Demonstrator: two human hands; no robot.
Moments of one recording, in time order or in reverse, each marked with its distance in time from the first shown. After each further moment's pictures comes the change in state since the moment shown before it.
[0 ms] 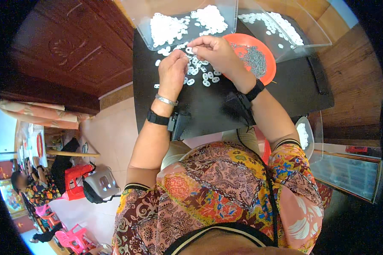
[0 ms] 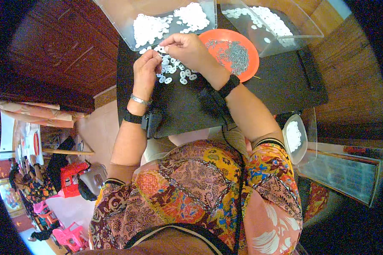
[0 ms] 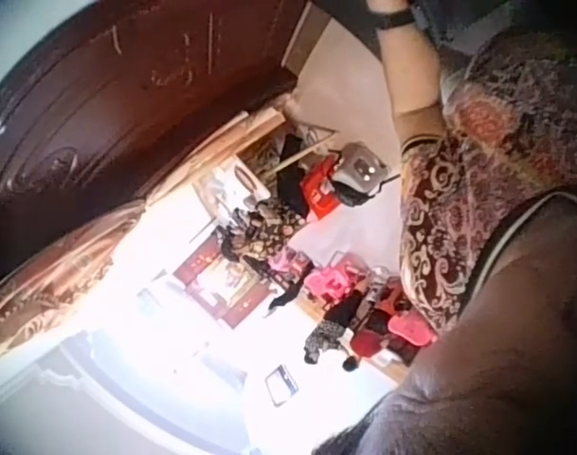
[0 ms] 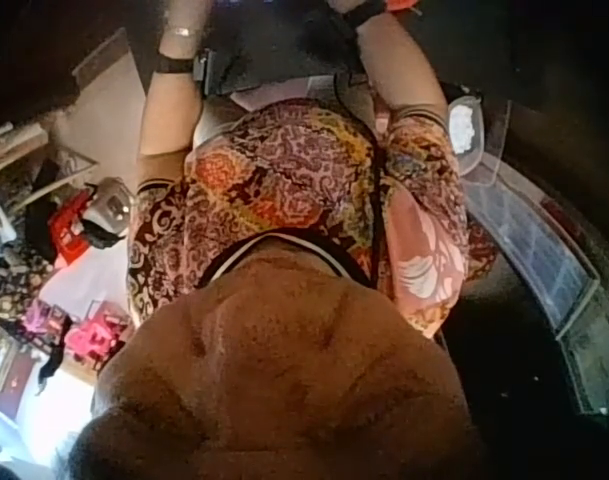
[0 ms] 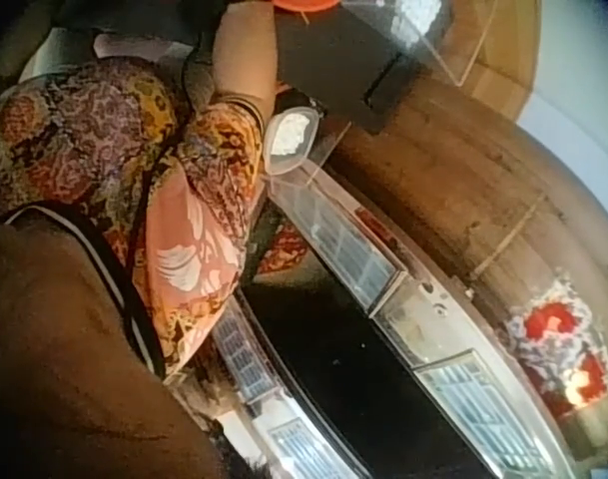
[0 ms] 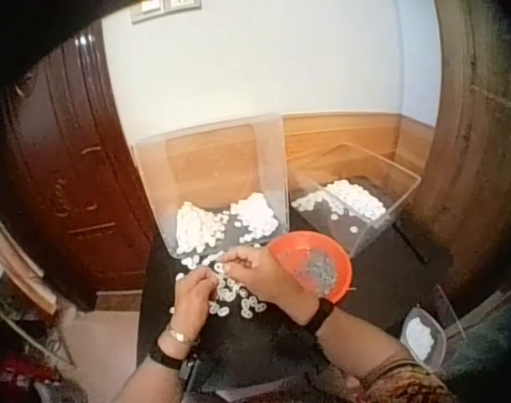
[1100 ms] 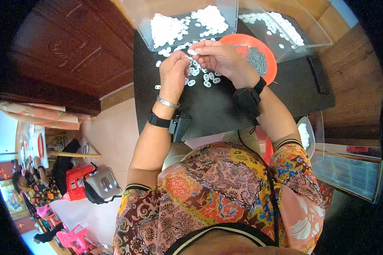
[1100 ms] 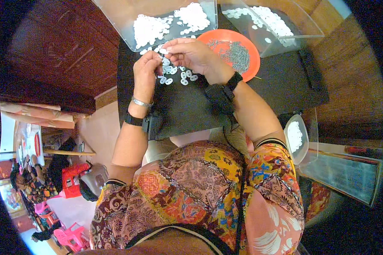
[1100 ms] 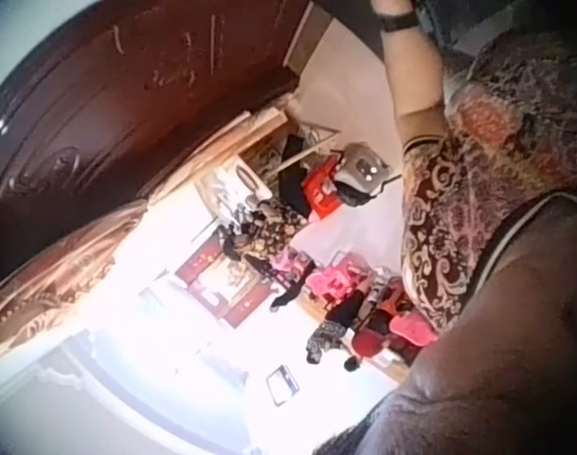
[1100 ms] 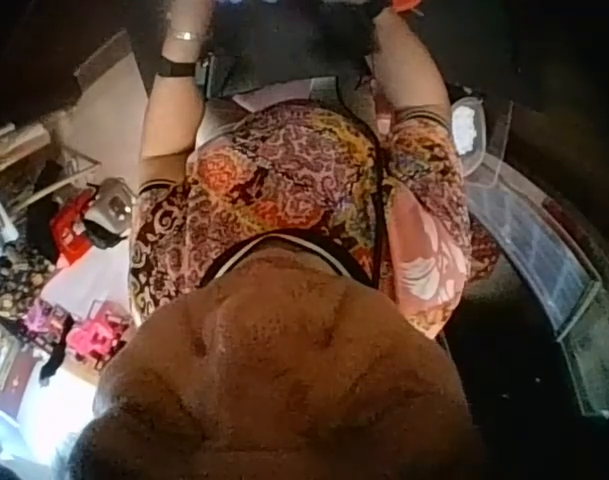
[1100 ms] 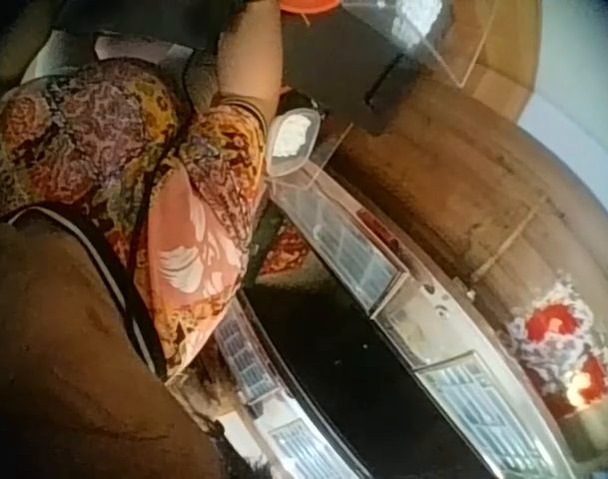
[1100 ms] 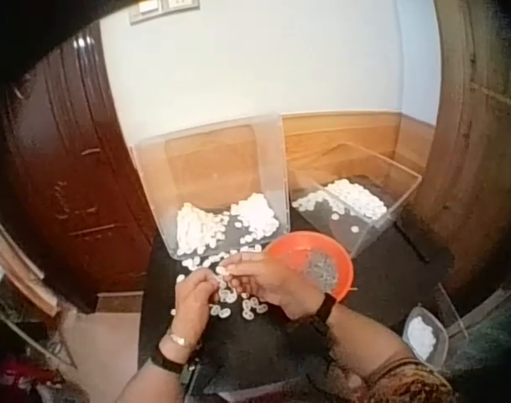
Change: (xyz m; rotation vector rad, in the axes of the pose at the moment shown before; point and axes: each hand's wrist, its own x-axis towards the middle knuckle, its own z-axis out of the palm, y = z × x) left_hand -0.005 0.009 0.001 -0.049 -0.008 -0.013; right_hand 0.004 0.016 -0.012 0.691 -0.167 0.352
